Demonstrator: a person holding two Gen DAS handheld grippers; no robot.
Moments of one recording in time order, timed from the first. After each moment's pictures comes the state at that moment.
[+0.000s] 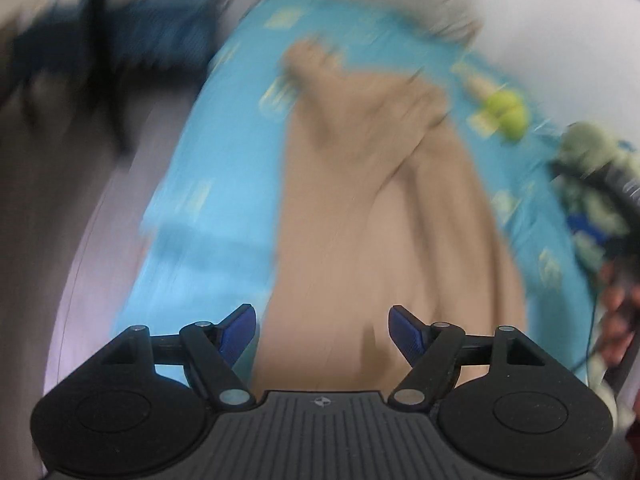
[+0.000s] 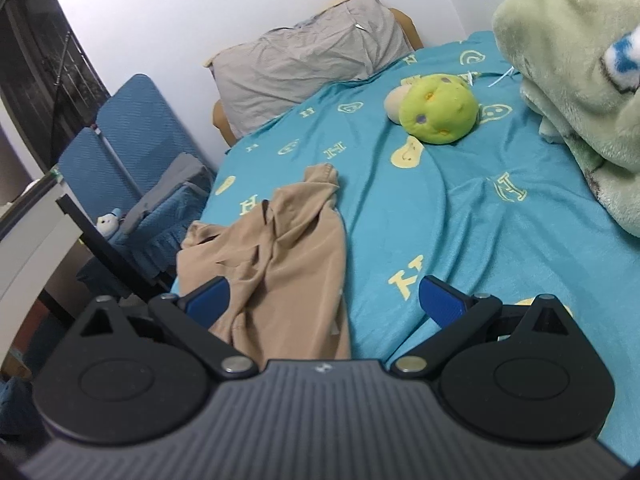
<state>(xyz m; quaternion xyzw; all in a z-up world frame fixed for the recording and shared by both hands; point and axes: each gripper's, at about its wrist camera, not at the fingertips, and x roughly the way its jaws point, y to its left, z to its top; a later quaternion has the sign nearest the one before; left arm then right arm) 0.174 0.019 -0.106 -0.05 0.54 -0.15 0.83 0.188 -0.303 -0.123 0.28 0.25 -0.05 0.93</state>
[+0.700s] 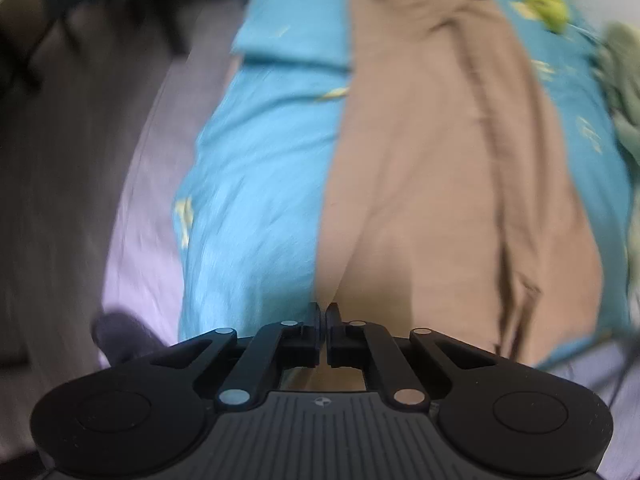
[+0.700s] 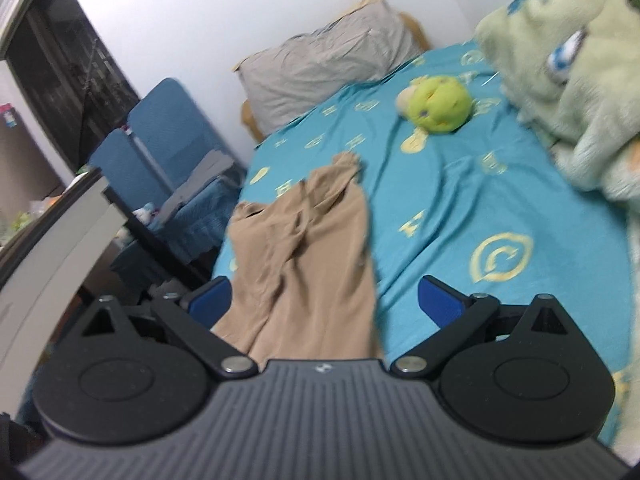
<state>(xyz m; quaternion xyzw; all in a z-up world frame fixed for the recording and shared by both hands) 0.084 0.038 -0.094 0.06 0.60 -0.11 0.79 0.093 -0.276 -0.099 0.30 0.25 0.00 0.92</state>
